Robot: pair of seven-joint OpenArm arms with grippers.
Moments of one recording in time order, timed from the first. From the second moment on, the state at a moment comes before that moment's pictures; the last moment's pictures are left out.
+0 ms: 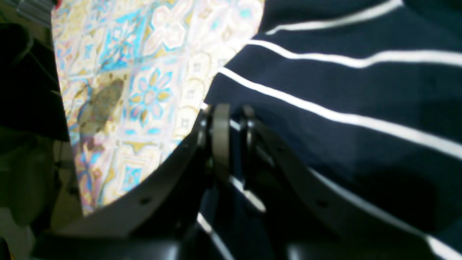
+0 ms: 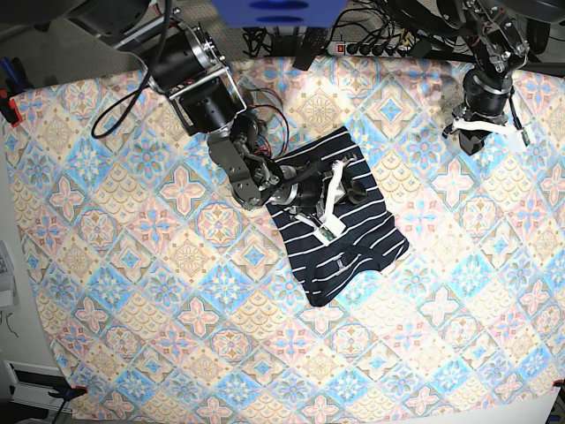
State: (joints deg) left arm 24.3 3.6 -41.3 107.0 -34.0 -13.7 43.6; right arm 18.1 -7.8 -24.1 41.9 17.6 37.5 -18.9
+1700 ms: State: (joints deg) left arm 23.5 4.2 -41.1 107.0 -33.7 -13.6 43.6; right arm 9.3 1.3 -3.5 54.1 8.1 30.6 -19.8
